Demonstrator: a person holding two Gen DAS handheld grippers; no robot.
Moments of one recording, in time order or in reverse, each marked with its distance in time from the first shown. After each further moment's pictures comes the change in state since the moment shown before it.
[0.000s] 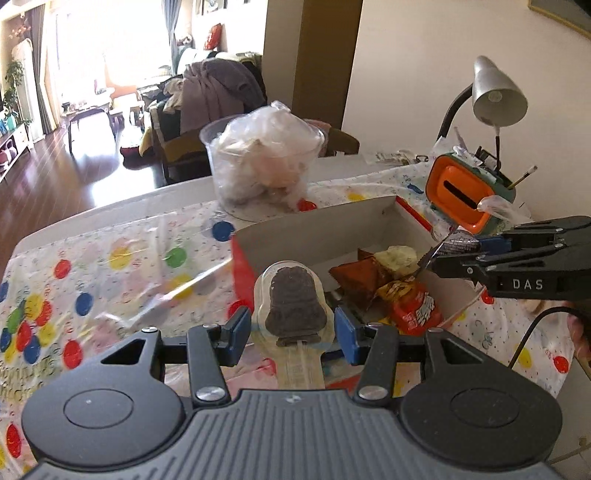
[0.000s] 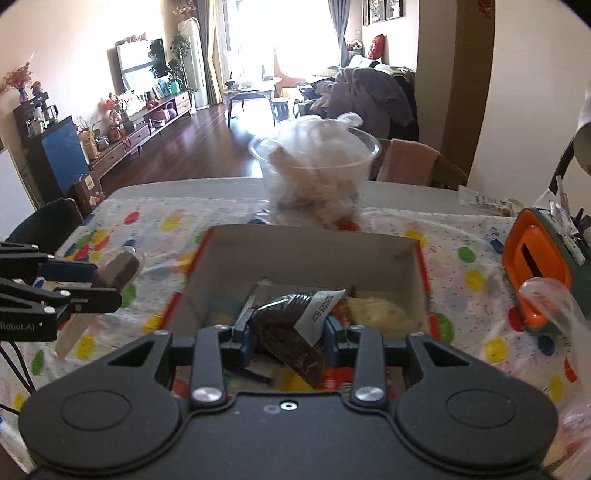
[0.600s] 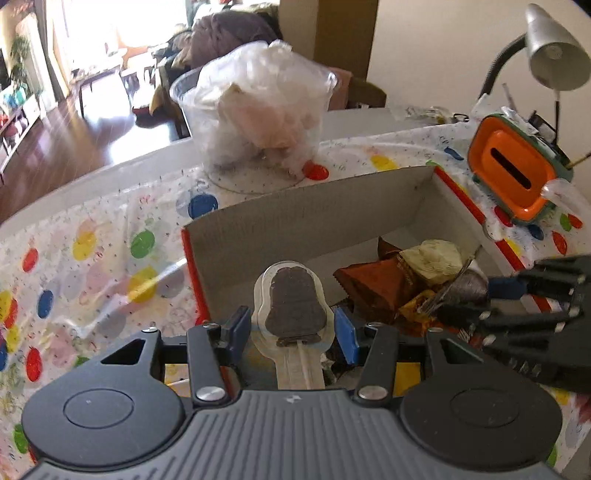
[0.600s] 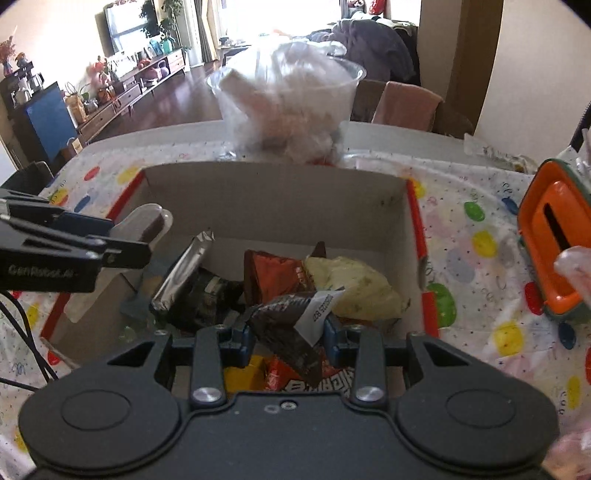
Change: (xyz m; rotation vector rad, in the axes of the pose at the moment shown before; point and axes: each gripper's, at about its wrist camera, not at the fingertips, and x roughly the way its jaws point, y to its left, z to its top) left arm 0.121 -0.028 0.035 -0.033 0.163 0.089; right arm 0.086 -0.046 -0.014 -0.005 0.150 0.005
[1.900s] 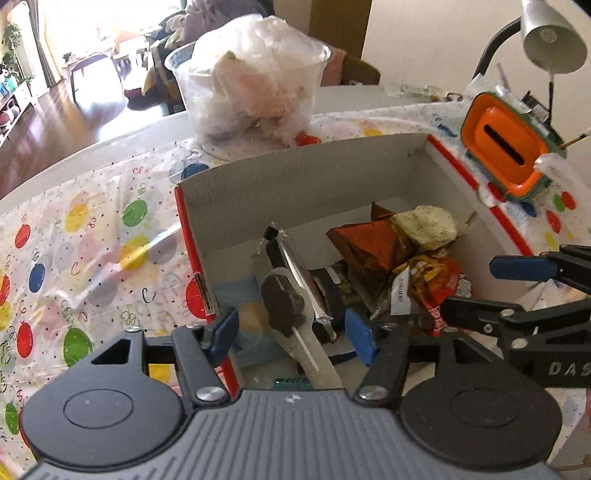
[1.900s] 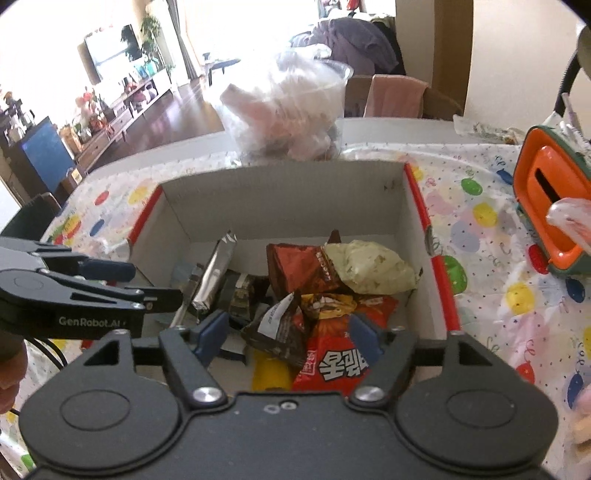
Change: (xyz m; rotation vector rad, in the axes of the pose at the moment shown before) left arm -0.007 0.000 -0.022 0.010 0.050 -0.030; right arm -0.030 0.007 -0.011 0.129 -0.030 0.035
